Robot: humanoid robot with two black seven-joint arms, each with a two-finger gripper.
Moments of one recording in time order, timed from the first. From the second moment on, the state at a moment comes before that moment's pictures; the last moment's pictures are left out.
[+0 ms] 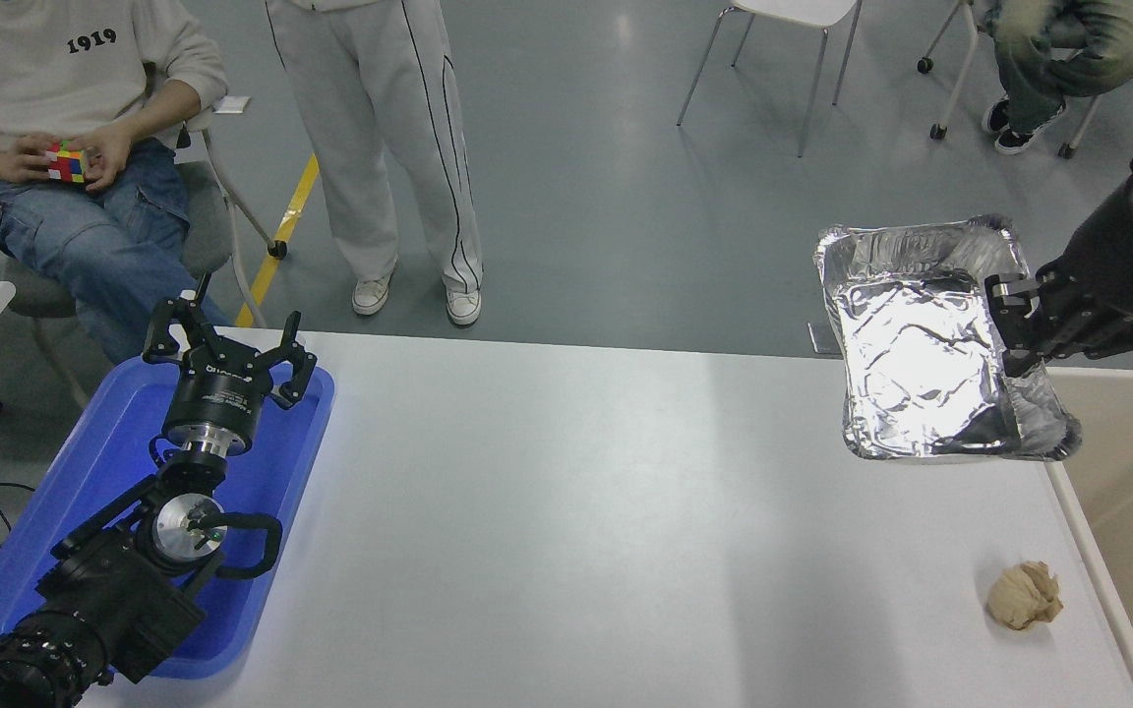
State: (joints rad) left arm -0.62 0.18 -0.87 -0.41 -0.09 -0.57 -0.51; right arm 2.32 -0.47 -1.44 1.39 -0.15 0.79 -0.07
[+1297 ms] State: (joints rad) left arm -0.62 0.18 -0.87 -0.41 -0.09 -0.57 -0.51; right arm 1.90 -0.83 -1.54 1.02 -0.19 0.66 -0.07
